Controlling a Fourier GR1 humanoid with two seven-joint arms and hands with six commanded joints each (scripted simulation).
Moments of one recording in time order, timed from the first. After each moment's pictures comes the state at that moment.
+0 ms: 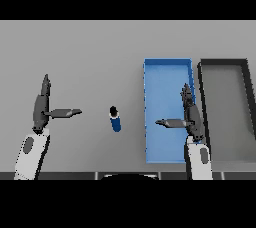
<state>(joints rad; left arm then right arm) -0.11 0.43 -0.16 -1.48 0.24 0.26 0.01 0.00 0.00 0.00 -1.57 0.00 0.00 0.00</state>
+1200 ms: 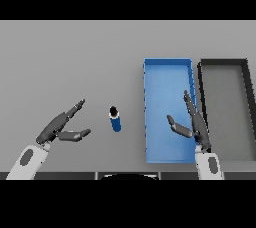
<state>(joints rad) 0.00 0.64 -0.39 -1.69 0.22 -0.17 -0.04 0.12 -0.15 0.08 -1.70 0.11 0.10 -0.11</state>
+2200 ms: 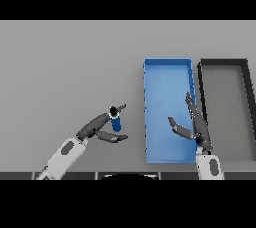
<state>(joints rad) -0.20 0.30 -0.58 -1.42 0.04 -0.17 -0.04 0.15 -0.14 0.07 -1.72 0.10 0.09 -0.10</state>
